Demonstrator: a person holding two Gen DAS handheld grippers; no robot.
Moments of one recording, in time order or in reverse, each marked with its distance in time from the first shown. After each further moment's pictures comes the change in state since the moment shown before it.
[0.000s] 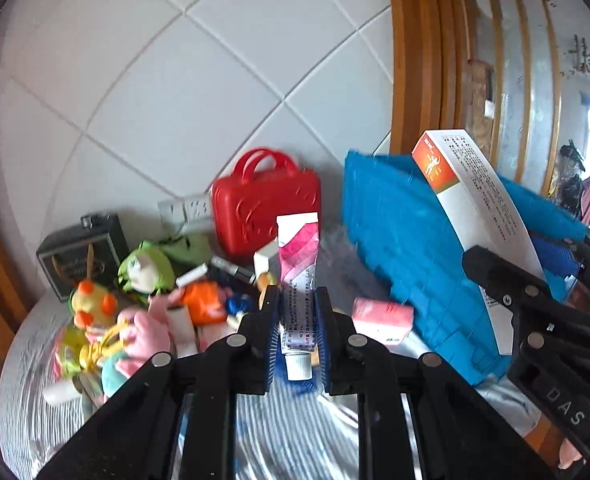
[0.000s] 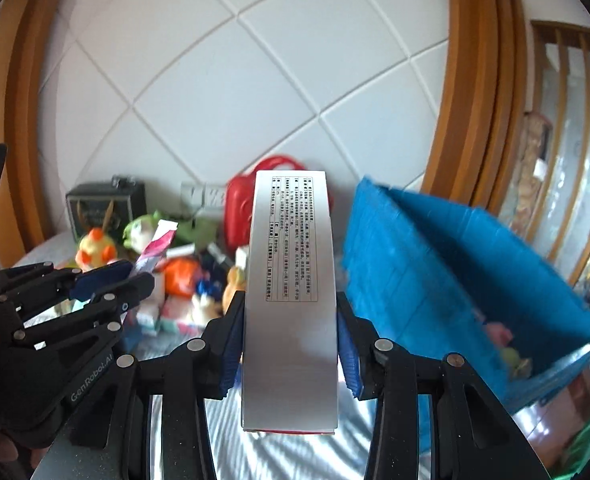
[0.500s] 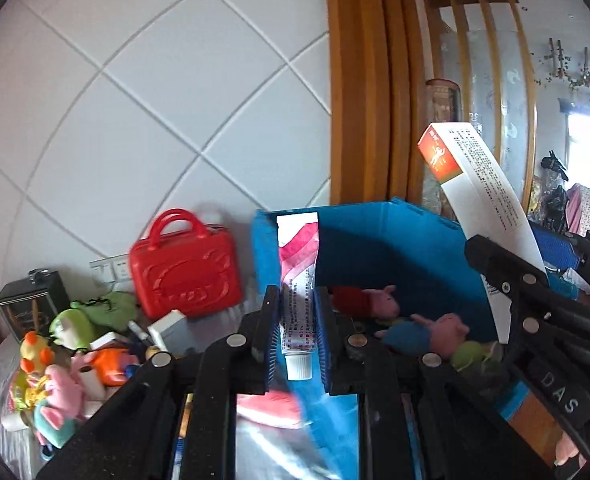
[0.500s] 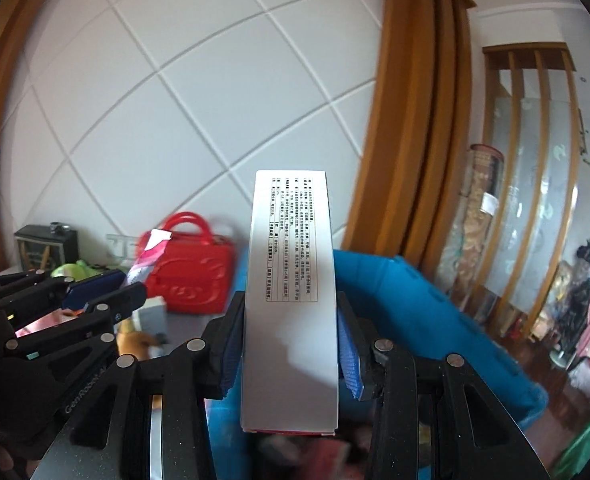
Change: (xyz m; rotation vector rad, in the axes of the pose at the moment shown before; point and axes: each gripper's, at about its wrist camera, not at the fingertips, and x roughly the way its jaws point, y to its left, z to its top) left arm 0.058 -0.209 0.083 0.033 -0.102 -0.056; right arm 0.000 -0.194 0.024 0.009 -0.161 -0.124
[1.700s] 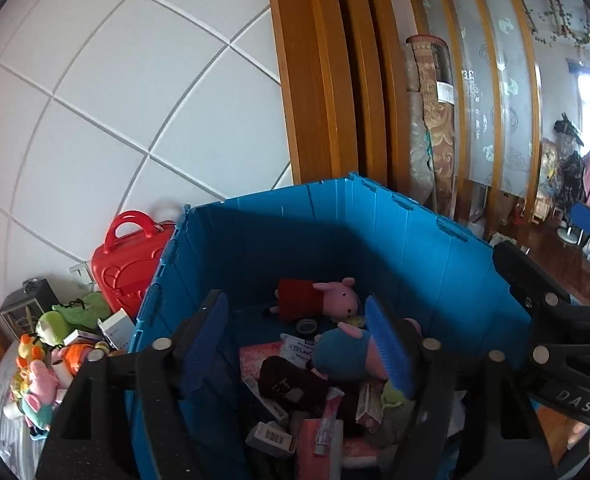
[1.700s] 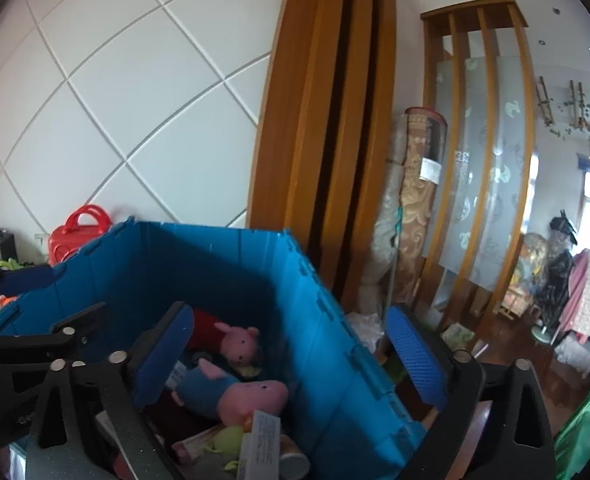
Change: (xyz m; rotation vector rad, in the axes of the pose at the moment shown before) left arm 0.064 -0.180 0.011 0.059 0.081 0.086; right arm 0.047 -0.230 -0.061 0.080 0.007 -0.096
